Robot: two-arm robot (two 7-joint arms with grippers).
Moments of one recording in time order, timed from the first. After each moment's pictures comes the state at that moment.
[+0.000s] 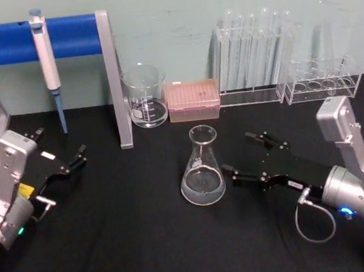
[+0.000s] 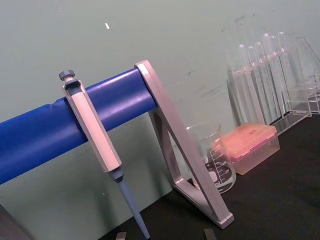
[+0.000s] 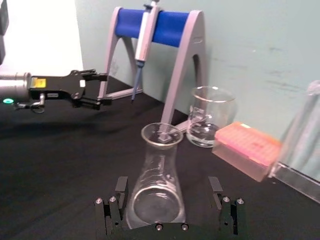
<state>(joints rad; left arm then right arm) -0.20 0.60 0.45 -1.41 -0.25 -0.12 0.03 0.17 0.55 -0.39 -1.54 0.43 -0.01 0.55</state>
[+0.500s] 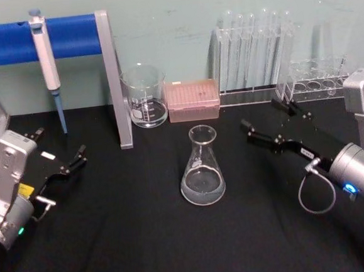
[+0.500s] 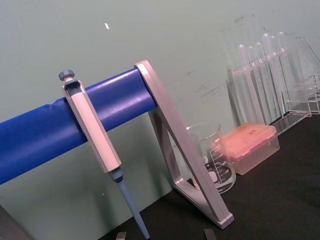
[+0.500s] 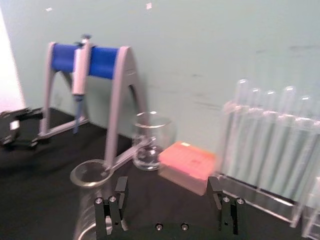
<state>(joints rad) -0.20 0.60 0.45 -1.41 -0.25 -0.12 0.03 0.15 0.47 -0.29 -1.57 0.43 -0.01 0.36</state>
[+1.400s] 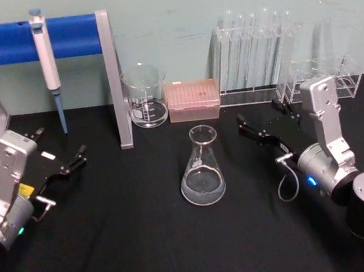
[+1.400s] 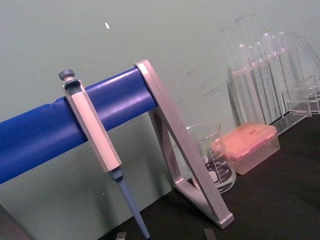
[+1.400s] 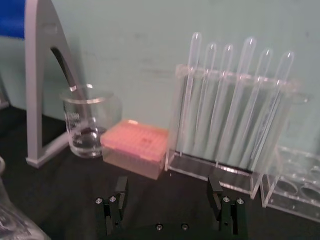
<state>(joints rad) -0.20 0.60 0.45 -1.41 -0.25 -0.12 0.03 0.27 0.27 -0.29 -1.29 0.22 -0.03 0.17</state>
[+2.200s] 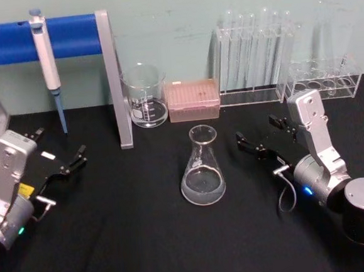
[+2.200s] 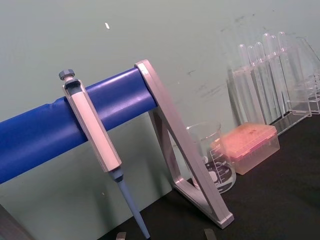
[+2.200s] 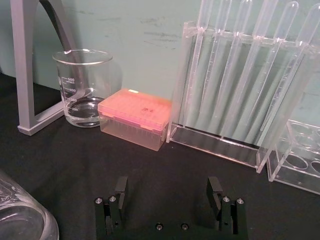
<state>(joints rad) -0.20 0.60 0.45 -1.41 -0.25 -0.12 0.03 0.29 0.25 -0.29 -1.21 0.16 0.00 0.18</state>
